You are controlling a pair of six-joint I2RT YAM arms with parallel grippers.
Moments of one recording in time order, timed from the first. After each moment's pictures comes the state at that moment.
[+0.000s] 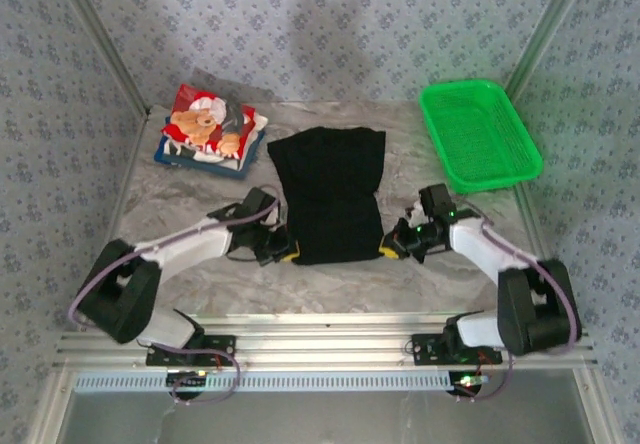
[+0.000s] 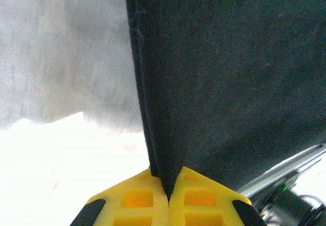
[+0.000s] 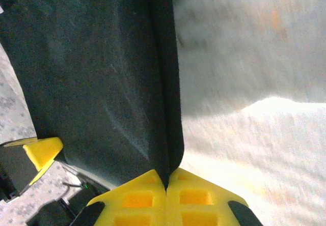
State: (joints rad) left arm -0.64 1.39 0.73 -0.44 0.43 -0.95; right arm 0.25 1.28 0.64 -0.58 -0.64 0.77
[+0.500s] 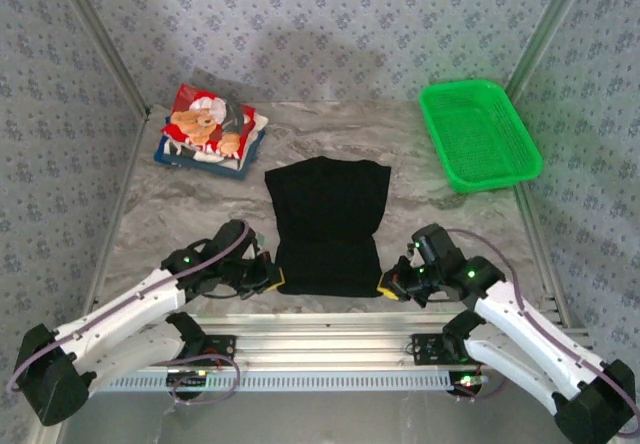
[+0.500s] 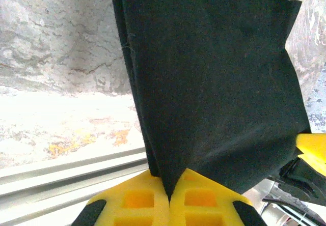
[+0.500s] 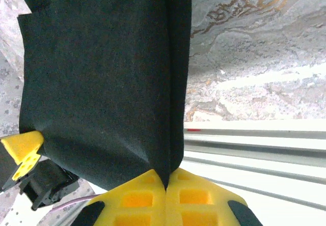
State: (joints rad) left arm -0.77 0.89 0.59 -0.65 0.35 -1.16; right arm 0.60 0.75 0.55 -0.81 -0.47 1.19
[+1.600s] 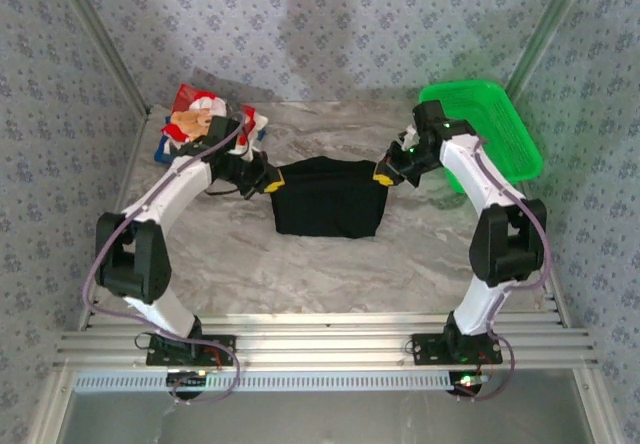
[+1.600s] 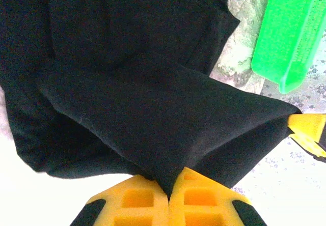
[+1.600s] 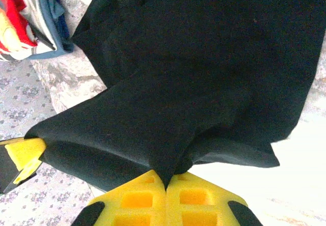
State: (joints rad) left arm -0.27 1.67 1.34 -0.71 0.66 -0.76; right arm 0.19 1.78 1.55 -0.99 -0.62 0.62
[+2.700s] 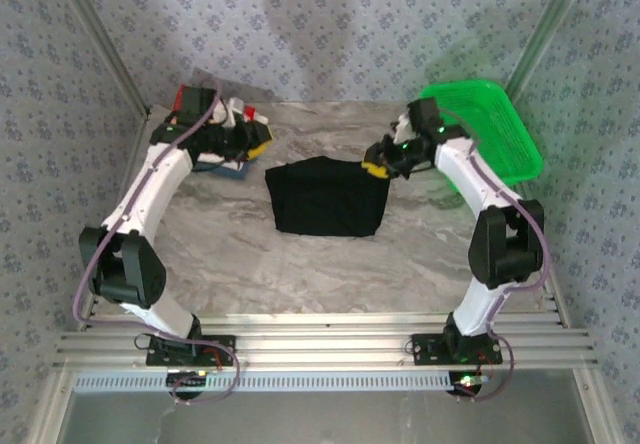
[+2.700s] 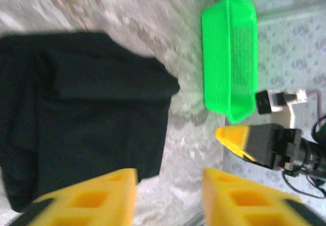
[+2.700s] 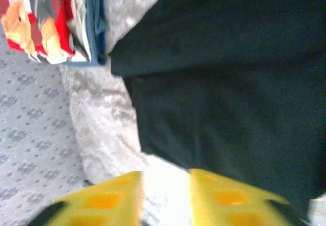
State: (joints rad) left arm -0.23 1.61 1.50 -0.68 0.66 -0.72; right arm 0.24 1.74 1.45 -0.74 -0.64 0.64
